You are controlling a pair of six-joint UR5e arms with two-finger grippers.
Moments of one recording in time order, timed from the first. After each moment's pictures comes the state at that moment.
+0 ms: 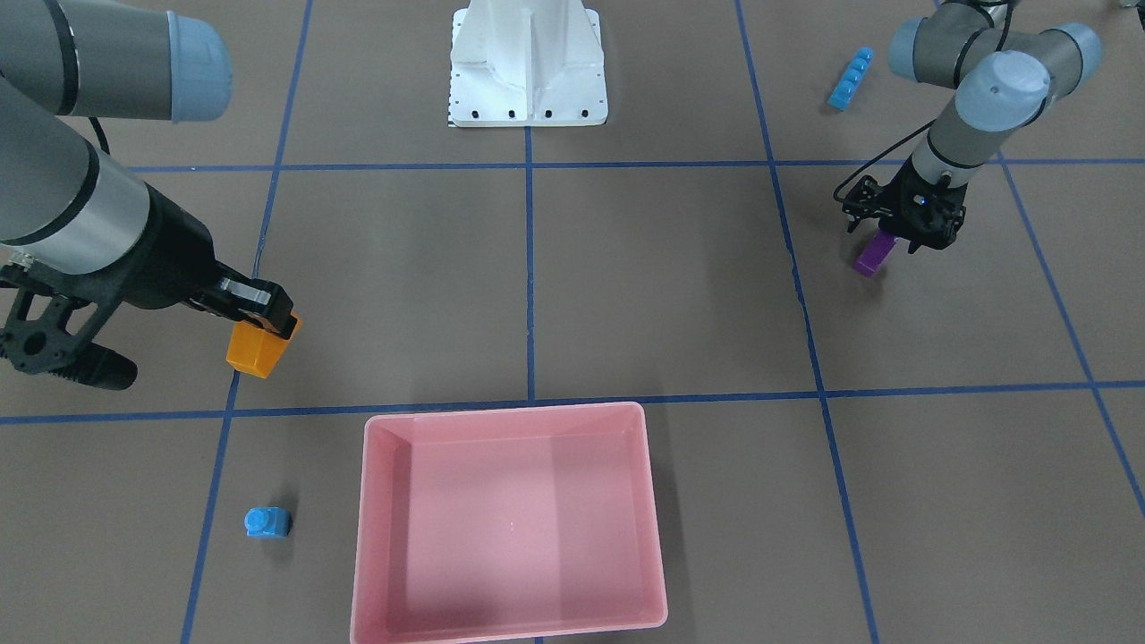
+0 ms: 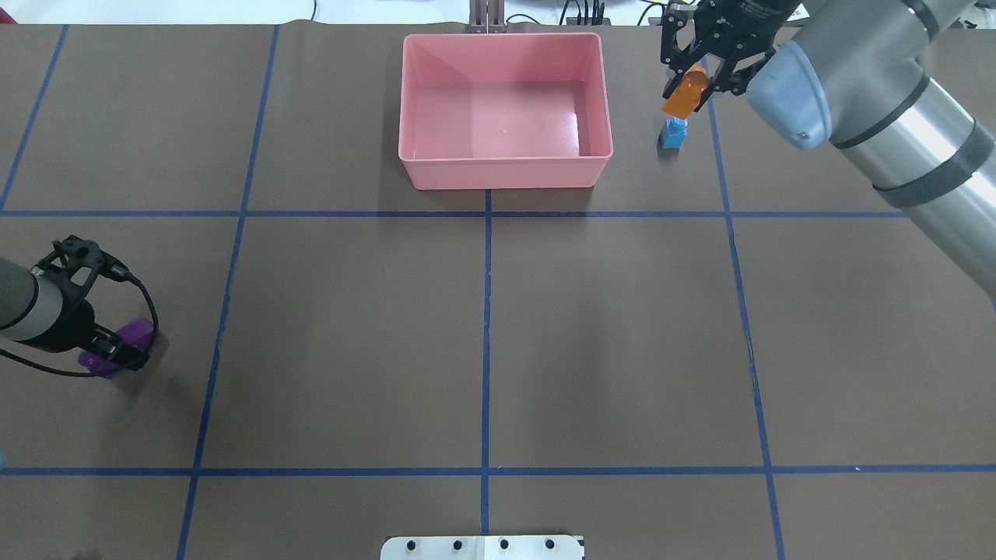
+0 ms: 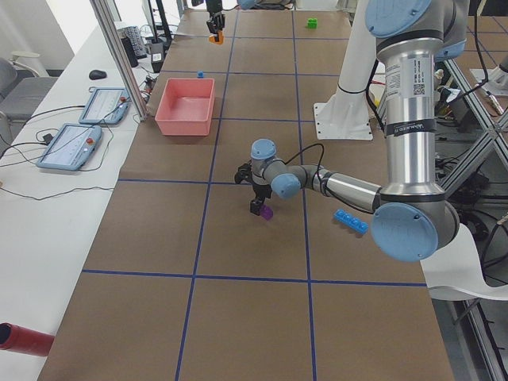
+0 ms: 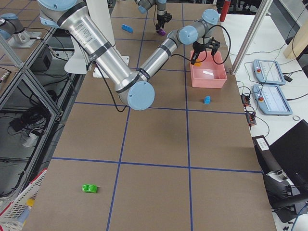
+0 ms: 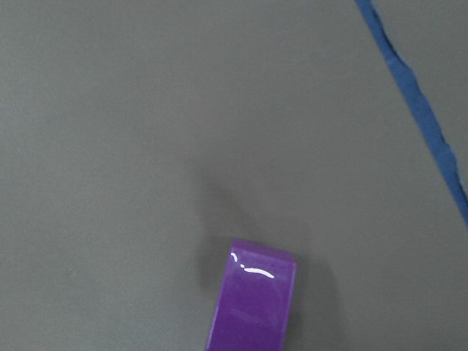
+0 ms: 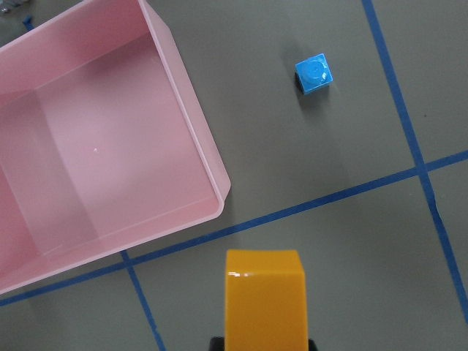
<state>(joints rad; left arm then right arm) -0.74 -1.46 -1.82 -2.03 -2.04 -0.52 1.07 -0.82 1.63 -1.83 2.41 1.10</state>
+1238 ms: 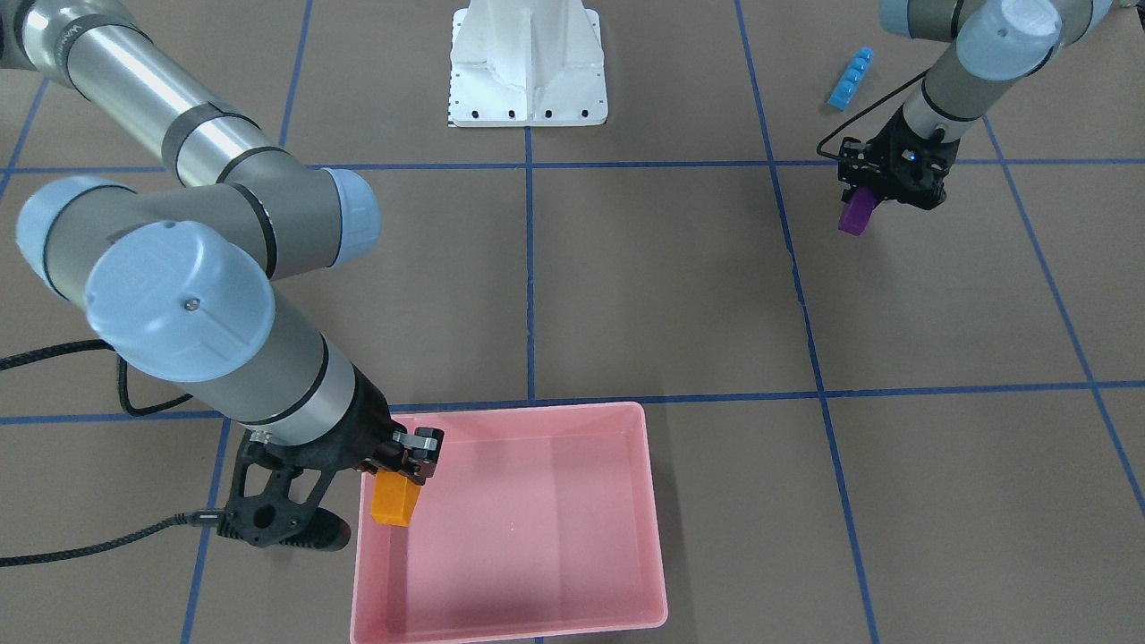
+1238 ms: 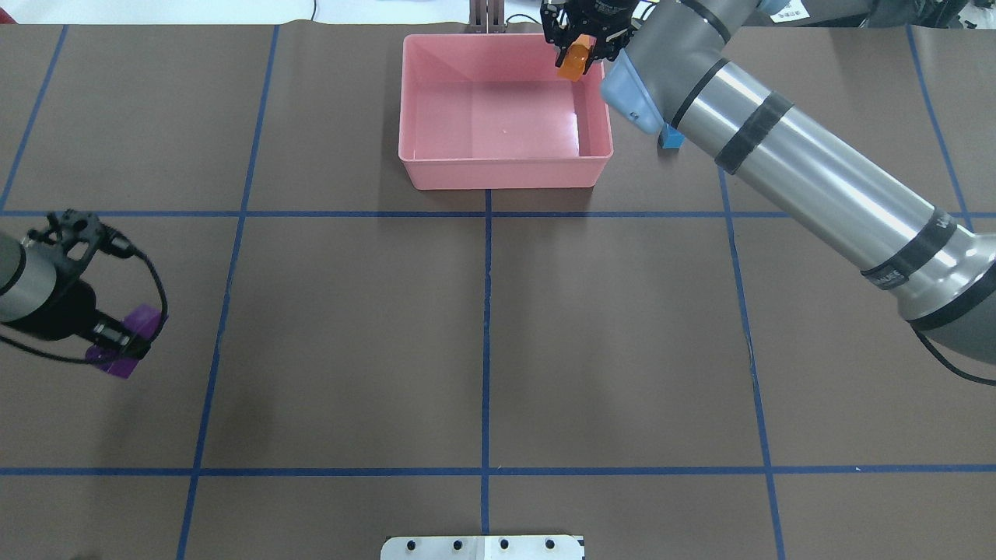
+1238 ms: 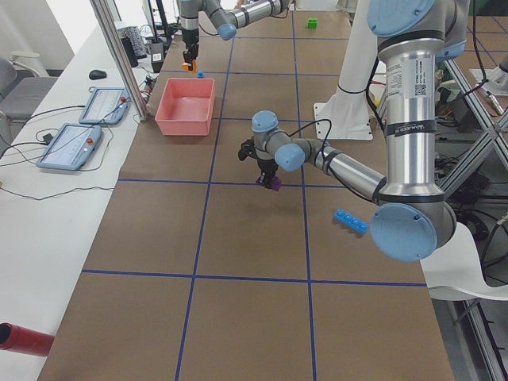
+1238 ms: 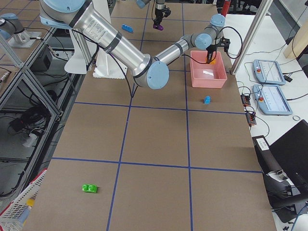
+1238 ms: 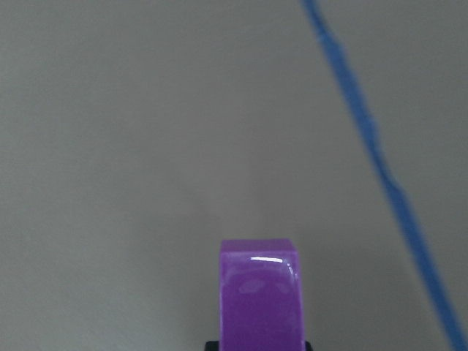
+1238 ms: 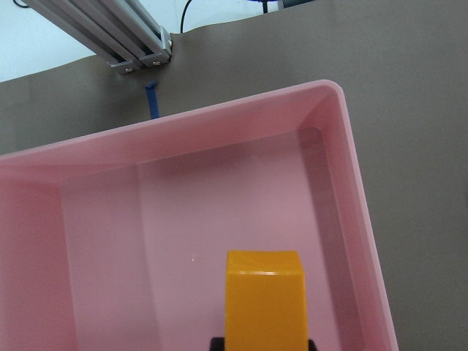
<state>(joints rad) -0.80 -1.56 -2.08 -1.67 -2.16 -0.53 0.95 -0.57 1.10 -1.31 2.17 1.11</state>
